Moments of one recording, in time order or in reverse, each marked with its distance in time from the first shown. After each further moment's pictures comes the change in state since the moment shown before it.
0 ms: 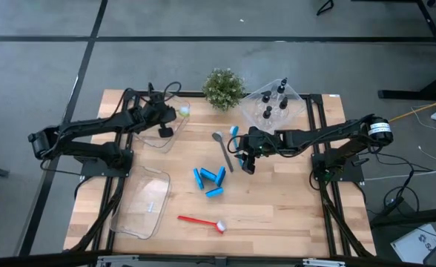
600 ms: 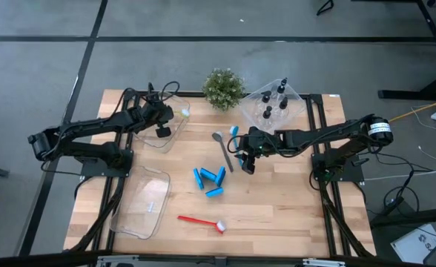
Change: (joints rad) left arm 0.047 0.001 -0.022 -0.042 -0.008 -0.066; right arm 0.000 0.000 0.000 0.000 0.000 0.013
